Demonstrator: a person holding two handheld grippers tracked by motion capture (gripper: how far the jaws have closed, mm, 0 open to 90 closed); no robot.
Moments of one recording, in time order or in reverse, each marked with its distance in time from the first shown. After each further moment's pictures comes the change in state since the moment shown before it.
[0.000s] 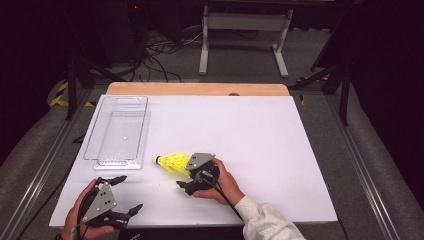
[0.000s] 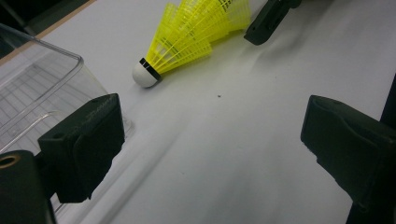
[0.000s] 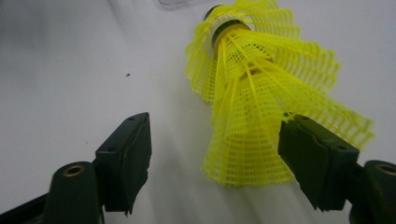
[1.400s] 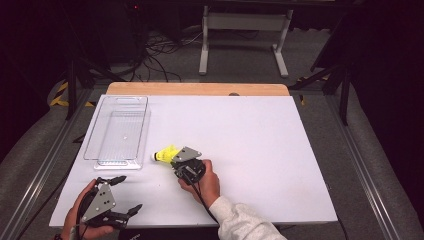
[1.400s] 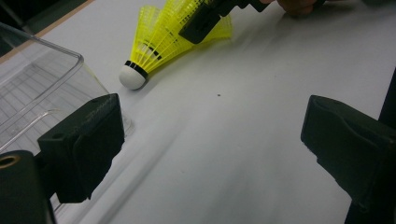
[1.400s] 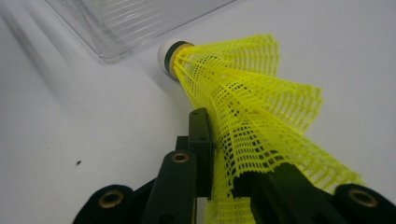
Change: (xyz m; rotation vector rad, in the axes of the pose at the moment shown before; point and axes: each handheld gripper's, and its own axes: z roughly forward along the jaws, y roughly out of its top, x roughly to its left) left arm 0.001 -0.001 -0.001 0.002 -0.011 -0.005; right arm 0.013 0.026 0.029 -0.048 -0.231 0.173
